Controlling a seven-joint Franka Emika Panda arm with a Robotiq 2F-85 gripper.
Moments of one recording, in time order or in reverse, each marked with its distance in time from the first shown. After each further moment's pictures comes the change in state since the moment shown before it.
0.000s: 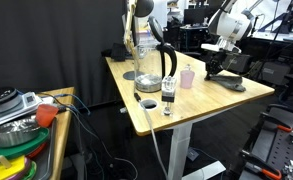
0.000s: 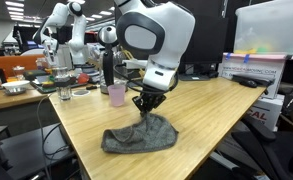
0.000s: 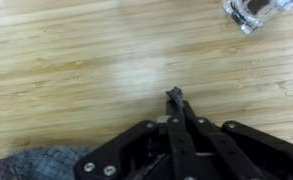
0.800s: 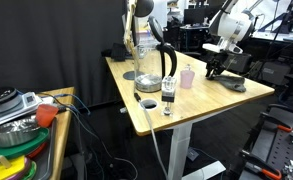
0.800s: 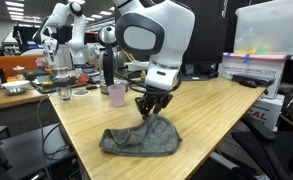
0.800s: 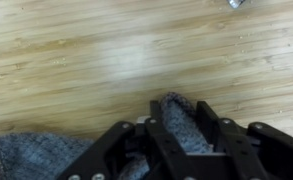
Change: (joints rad) arm 0.005 0.000 -0.012 -0.015 -0.010 0.081 0.010
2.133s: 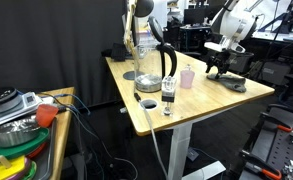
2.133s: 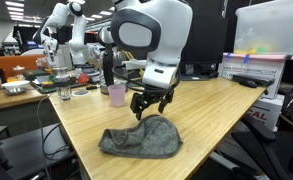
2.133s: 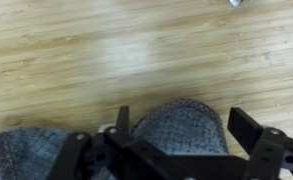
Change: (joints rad) arm 0.001 -0.037 -0.002 -0.042 0.002 0.031 -0.012
